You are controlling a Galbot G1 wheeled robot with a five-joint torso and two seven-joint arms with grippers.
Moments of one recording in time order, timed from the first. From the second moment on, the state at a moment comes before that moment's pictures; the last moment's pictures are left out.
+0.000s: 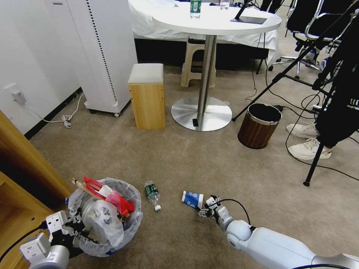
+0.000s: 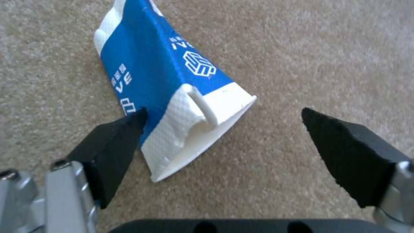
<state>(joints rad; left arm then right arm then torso) 1.84 -1.35 -0.82 -2.29 -0.63 0.41 -0.30 -0.65 0.99 -0.78 1.15 0.66 0.10 0.29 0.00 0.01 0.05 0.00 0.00</state>
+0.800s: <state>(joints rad) 1.84 -1.35 -0.81 -2.29 -0.63 0.40 -0.29 -0.66 1.01 -0.76 1.06 0.55 0.22 0.27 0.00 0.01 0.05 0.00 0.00</state>
